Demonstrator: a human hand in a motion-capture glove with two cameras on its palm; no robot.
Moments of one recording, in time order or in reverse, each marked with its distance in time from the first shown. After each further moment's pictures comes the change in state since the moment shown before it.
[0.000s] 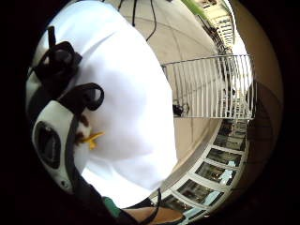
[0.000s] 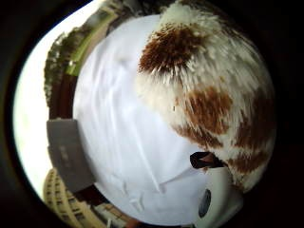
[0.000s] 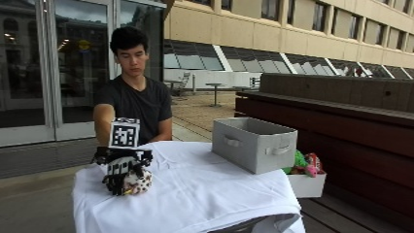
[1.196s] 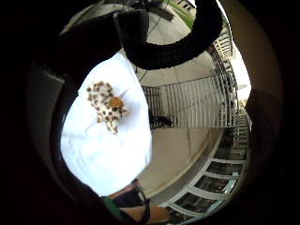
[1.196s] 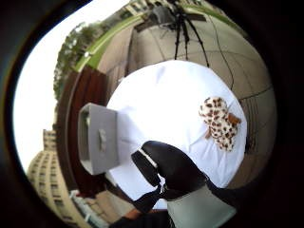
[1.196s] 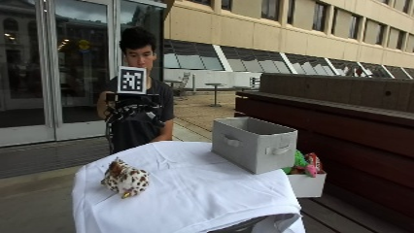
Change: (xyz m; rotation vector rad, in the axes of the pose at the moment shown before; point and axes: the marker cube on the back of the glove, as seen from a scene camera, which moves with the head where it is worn) arm -0.021 0.029 -0.183 0.113 -0.060 -0.179
